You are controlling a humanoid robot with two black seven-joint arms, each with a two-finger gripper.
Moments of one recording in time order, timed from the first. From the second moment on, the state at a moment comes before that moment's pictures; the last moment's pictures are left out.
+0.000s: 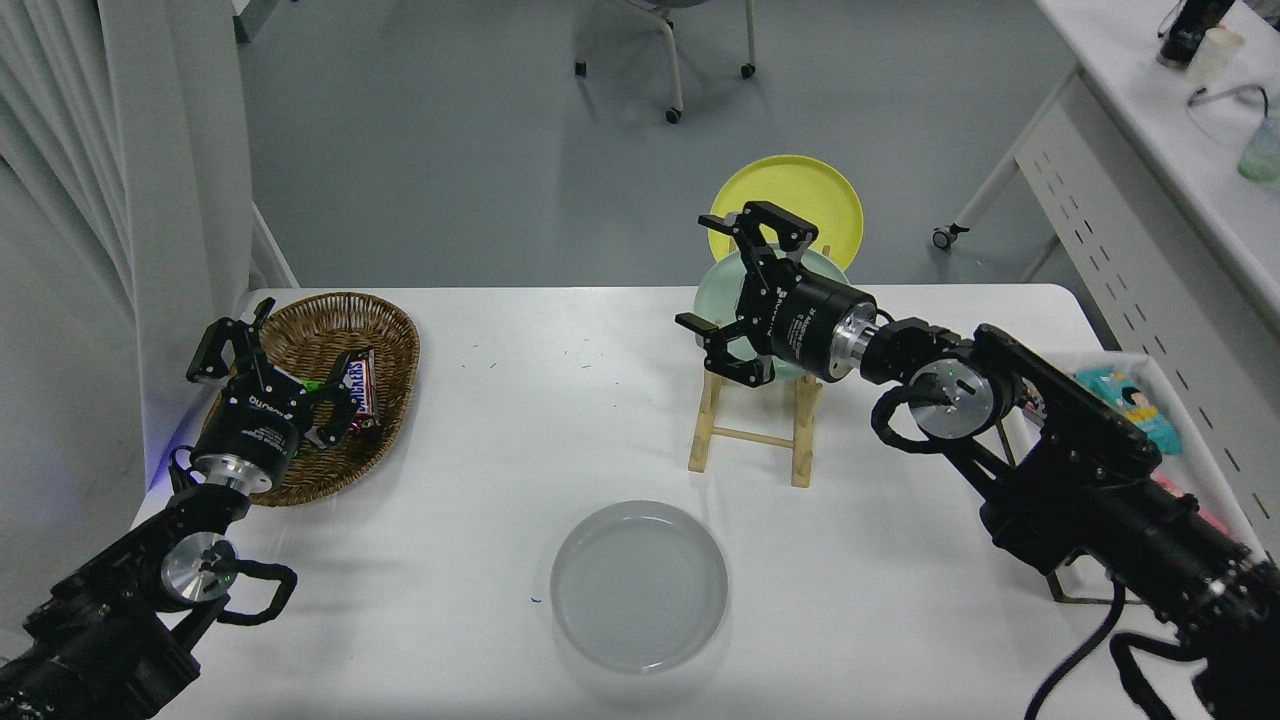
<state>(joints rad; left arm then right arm) -0.48 0.37 -0.93 -0.59 0.16 -0.52 -0.54 0.70 -0.24 0.94 1.12 -0.38 0.07 -0.18</state>
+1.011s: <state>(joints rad) -0.48 0.37 -0.93 -0.59 0.16 -0.51 -0.54 0.44 -0.22 1.40 0.89 -0.17 0.24 -0.17</state>
